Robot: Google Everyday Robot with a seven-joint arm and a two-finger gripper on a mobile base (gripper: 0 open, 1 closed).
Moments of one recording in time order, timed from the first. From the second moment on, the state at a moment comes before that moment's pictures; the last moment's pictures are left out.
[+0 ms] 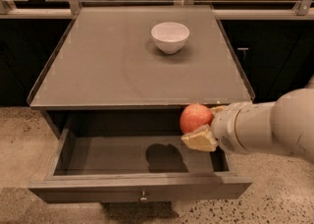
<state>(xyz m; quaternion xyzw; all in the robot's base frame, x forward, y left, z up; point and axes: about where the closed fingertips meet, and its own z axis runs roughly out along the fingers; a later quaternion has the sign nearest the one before) 0.439 -0.116 0.823 -0.37 0.85 0.08 0.37</state>
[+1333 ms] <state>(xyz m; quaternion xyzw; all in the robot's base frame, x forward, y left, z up) 0.442 -0.133 0.738 -0.31 0.89 0.10 0.32</state>
